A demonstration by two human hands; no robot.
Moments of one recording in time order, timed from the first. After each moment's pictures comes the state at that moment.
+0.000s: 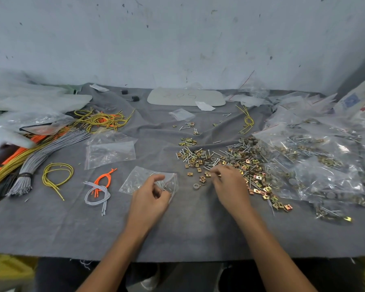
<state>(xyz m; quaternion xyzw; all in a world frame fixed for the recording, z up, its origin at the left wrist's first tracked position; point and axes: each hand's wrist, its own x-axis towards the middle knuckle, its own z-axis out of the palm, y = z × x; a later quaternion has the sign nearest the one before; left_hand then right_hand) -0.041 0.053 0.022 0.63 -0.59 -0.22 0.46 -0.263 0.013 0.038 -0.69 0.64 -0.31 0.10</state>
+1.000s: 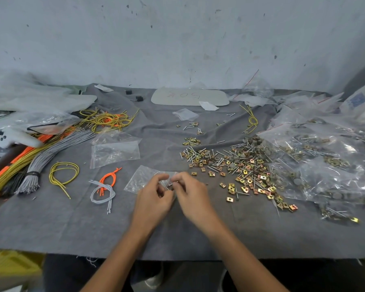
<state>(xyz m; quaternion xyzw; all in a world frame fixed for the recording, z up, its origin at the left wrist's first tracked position) -0.041 0.056 0.026 0.63 -0.58 -0.23 0.45 -0.169 0.040 0.034 -0.70 0.51 -0.41 0.29</state>
